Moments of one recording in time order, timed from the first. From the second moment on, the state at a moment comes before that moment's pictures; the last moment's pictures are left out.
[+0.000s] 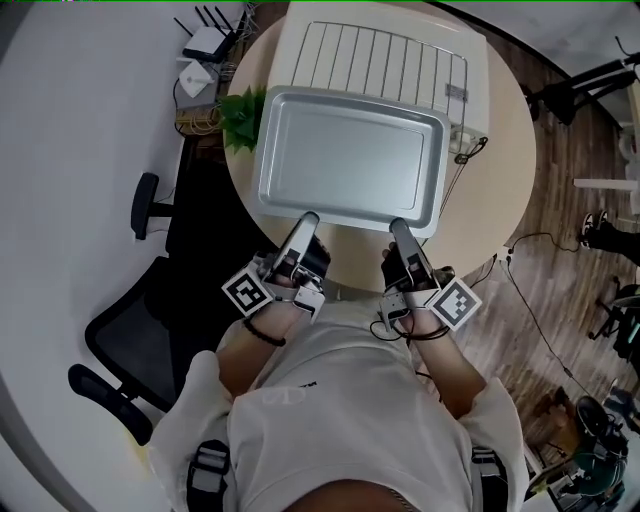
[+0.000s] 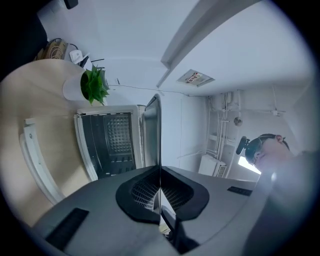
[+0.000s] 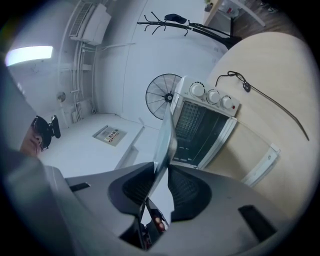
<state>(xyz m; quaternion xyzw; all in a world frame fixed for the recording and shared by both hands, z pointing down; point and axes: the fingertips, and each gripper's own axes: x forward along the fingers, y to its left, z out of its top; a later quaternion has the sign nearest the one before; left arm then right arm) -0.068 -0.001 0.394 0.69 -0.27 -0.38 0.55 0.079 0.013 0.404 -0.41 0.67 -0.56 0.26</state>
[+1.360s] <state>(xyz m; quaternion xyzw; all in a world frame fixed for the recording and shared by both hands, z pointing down) -0.007 -0.182 0.395 0.69 -0.32 -0.40 0.51 0.138 -0.167 0.400 -0.45 0.64 -0.54 0.29</state>
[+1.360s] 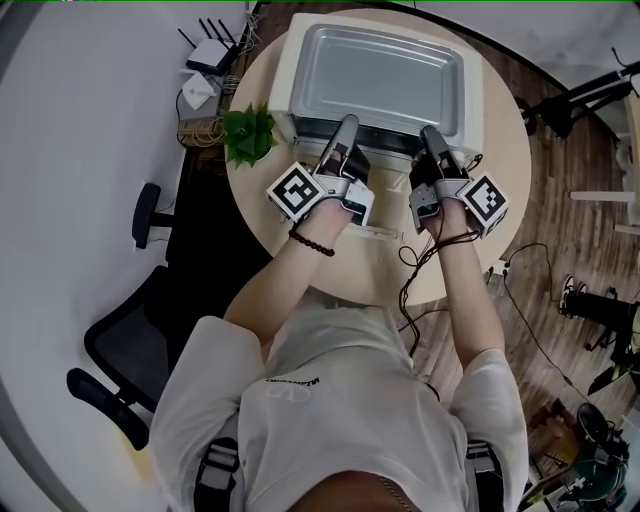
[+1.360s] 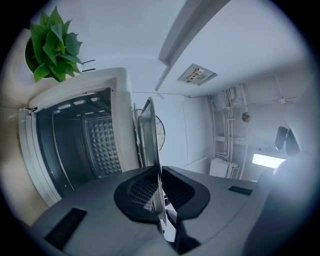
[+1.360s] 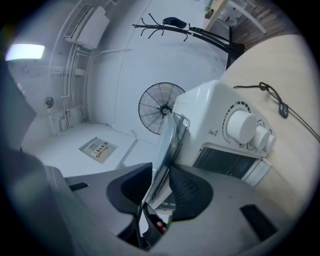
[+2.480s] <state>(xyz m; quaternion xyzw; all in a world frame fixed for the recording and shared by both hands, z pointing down) -0.044 -0.097 0.334 0.91 -0.38 -0.10 0.12 0.188 -0.062 0.342 -0.60 0.77 -0.20 0.13</state>
